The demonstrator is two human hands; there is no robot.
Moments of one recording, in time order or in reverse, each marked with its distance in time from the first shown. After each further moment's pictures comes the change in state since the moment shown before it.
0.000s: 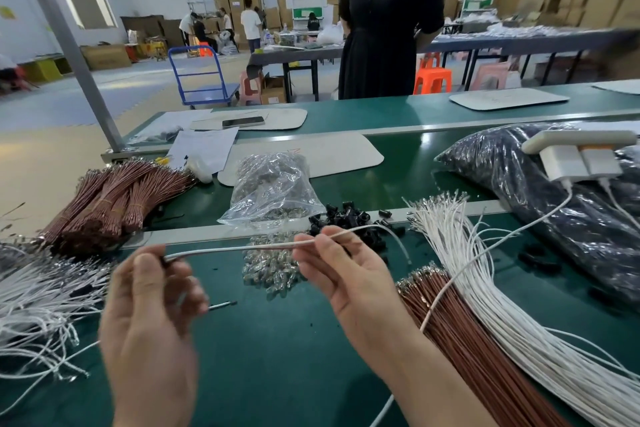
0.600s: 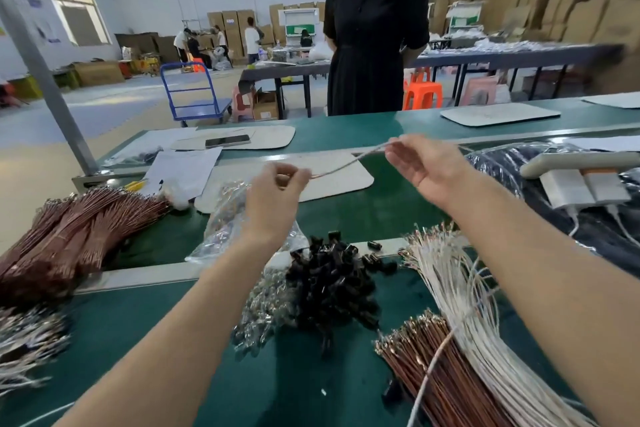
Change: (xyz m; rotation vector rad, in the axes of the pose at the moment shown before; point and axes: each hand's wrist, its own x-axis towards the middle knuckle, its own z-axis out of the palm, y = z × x) left_hand 0.110 -0.080 0.173 0.729 -0.492 0.035; right_hand 0.156 -0.184 -0.051 -0.303 0.236 -0.194
